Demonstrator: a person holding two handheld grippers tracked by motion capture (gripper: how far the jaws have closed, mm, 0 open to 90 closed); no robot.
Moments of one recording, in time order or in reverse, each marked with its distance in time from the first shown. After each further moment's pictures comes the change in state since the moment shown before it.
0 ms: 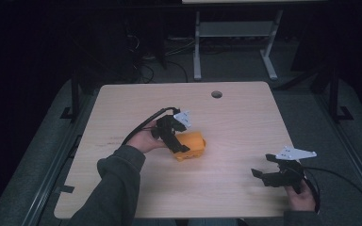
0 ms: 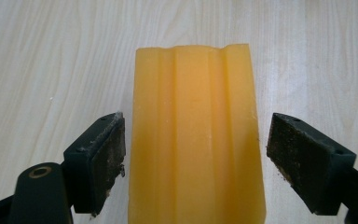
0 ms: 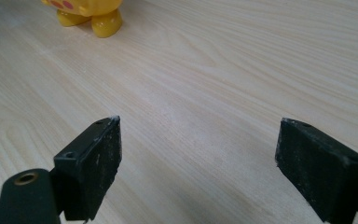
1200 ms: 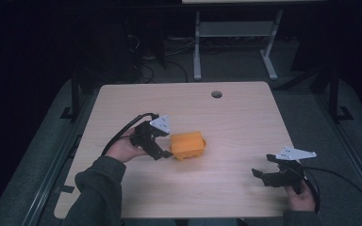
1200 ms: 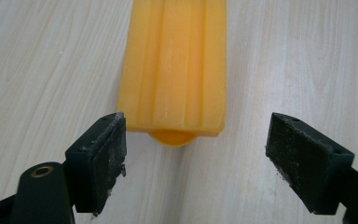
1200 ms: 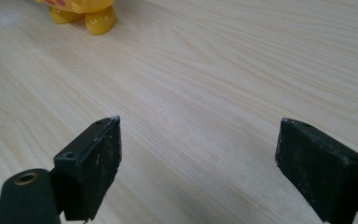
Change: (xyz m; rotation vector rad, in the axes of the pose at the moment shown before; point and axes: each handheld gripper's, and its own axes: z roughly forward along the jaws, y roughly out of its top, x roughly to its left) left arm -0.021 -0.046 -0.037 -0.030 0.040 -0.060; right arm 0.001 -0.001 0.000 0.005 -0.022 0.014
